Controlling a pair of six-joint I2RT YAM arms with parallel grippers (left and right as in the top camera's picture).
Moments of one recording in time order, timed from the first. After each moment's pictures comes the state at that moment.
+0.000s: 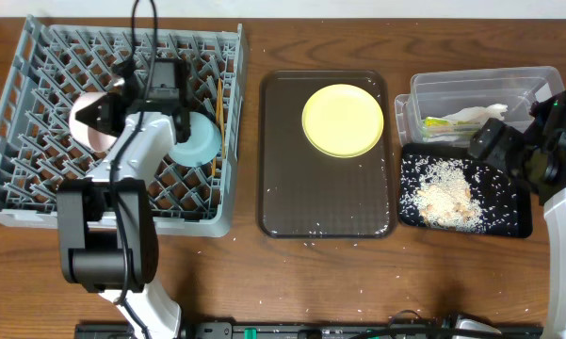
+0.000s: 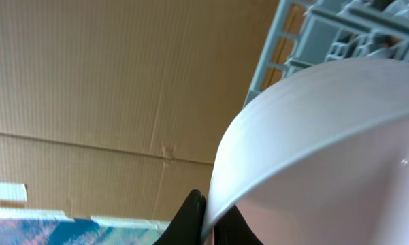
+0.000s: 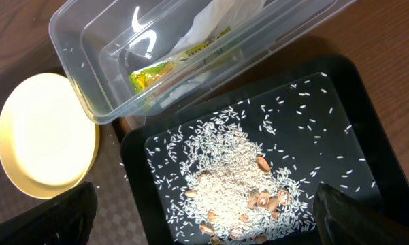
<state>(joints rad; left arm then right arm) -0.01 1.88 1.27 -0.44 -1.41 0.21 -0.29 1.32 1.16 -0.87 -0.13 0.31</state>
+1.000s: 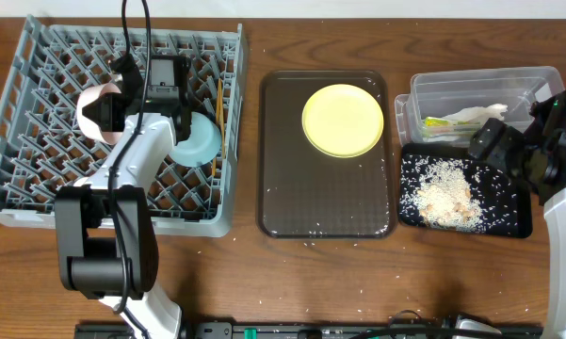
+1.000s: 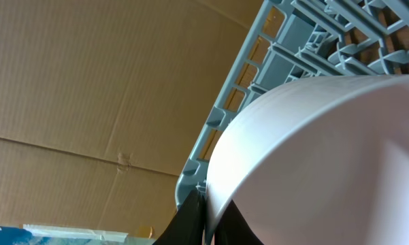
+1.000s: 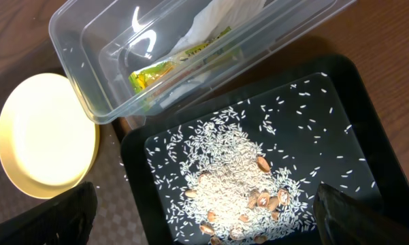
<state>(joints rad) -0.04 1.85 1.27 -0.42 -1.28 0.09 -0.29 1.32 1.16 -0.87 -0.13 0.31</state>
